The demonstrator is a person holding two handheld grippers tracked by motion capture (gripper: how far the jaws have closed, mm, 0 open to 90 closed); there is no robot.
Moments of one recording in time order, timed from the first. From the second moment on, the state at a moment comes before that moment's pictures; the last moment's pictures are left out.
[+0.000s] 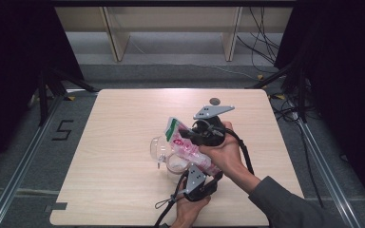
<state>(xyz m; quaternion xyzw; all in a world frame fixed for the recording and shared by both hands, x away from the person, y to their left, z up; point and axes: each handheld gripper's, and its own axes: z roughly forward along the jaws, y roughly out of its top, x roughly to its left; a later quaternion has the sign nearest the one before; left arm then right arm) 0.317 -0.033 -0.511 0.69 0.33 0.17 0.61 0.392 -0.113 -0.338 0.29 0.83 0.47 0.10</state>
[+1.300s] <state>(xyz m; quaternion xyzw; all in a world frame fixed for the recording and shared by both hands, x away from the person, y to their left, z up) 0.321 -0.033 -0.509 0.70 0.31 0.16 0.62 0.397 -0.099 -0.341 0.29 0.85 0.43 0.11</state>
